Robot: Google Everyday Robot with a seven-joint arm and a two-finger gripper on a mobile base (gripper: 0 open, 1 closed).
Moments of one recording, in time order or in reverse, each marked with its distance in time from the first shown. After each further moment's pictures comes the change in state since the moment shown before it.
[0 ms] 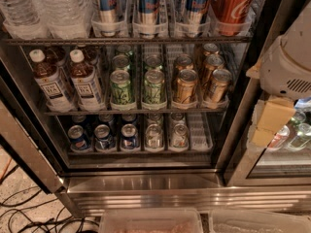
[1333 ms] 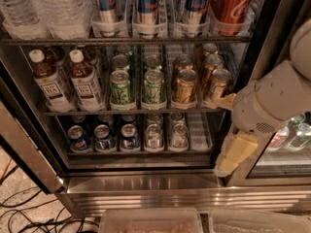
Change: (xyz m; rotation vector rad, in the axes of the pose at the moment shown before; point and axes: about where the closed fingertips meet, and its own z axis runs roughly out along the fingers) arm -0.035 0.033 0.080 -0.070 -0.244 -0.052
